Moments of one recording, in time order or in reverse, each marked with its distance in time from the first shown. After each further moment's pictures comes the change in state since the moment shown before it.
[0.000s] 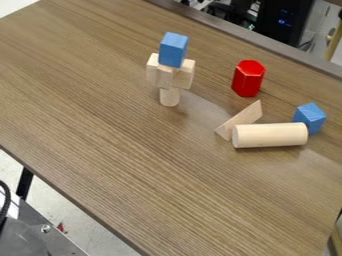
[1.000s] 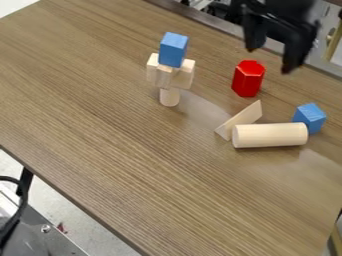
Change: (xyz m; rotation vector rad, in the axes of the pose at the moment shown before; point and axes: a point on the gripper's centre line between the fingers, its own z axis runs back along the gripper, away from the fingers) arm -0.025 -0.085 -0.053 -0.022 -0.038 -0.499
